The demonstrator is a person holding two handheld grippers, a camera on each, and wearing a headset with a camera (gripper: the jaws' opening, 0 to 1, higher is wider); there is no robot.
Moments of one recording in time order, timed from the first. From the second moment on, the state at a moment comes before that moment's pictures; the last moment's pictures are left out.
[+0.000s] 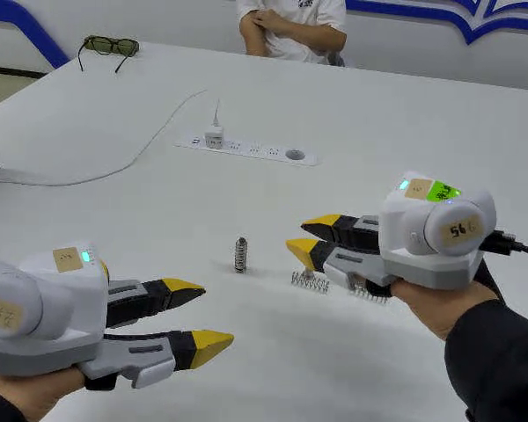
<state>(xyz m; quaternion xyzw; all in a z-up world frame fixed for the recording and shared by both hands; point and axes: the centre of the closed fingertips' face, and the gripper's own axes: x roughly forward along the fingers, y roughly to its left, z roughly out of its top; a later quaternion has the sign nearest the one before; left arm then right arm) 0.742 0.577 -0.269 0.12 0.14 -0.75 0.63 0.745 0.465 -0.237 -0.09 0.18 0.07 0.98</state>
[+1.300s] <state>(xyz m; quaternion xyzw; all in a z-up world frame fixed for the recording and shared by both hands) 0.745 0.577 -0.270 0.12 0.15 -0.75 0.63 0.737 0.425 -0.333 -0.09 0.33 0.06 0.94</state>
